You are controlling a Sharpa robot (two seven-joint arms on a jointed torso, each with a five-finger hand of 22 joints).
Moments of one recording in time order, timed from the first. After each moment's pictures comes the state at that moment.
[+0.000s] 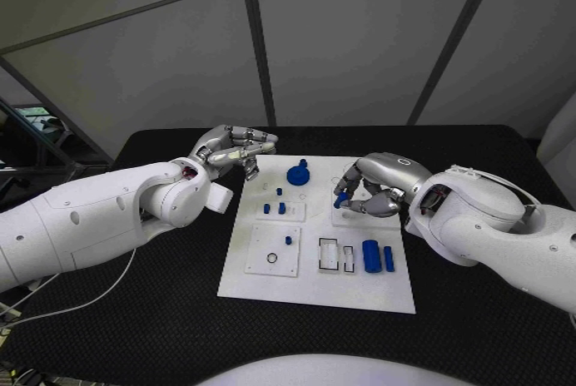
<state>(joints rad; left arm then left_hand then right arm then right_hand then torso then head) 1.11 -0.90 0.06 1.47 -0.17 -0.18 0.34 1.43 -0.14 0.40 0.07 0.15 1.00 0.16 0.18 0.09 1.08 0.09 0.36 0.16 1.30 0.01 1.03 0.71 0.13 1.30 0.10 0.83 1.11 1.08 -0.85 0.15 1.77 -1.65 -0.17 -0.20 1.42 -0.08 0.37 0.07 0.19 1.11 0.14 0.10 0.10 1.20 0.07 0.20 0.08 1.47 -0.01 1.37 1.20 0.13 1.24 0.09 1.17 0.92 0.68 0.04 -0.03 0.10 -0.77</state>
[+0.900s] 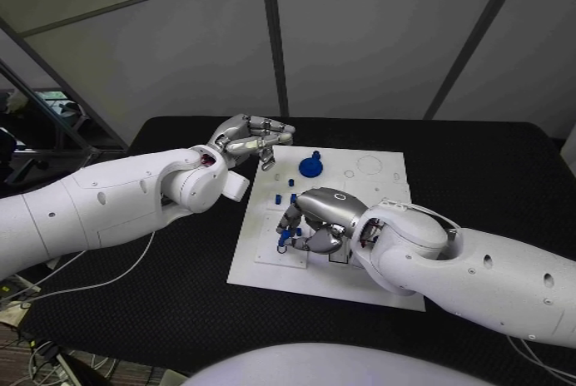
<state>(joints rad) 1.11 -0.88 0.06 1.45 -0.17 -0.18 0.34 1.43 -0.14 0.40 0.07 0.15 1.00 0.16 0.18 0.09 1.08 0.09 0.36 0.16 1.30 0.01 1.03 0.71 0.13 1.30 0.10 0.83 1.11 1.06 -0.59 -0.01 1.70 -1.60 -0.21 -0.13 1.43 -0.09 0.37 0.07 0.20 1.11 0.14 0.08 0.10 1.20 0.07 0.18 0.08 1.47 -0.01 1.37 1.21 0.13 1.24 0.09 1.17 0.92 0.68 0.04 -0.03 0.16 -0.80</state>
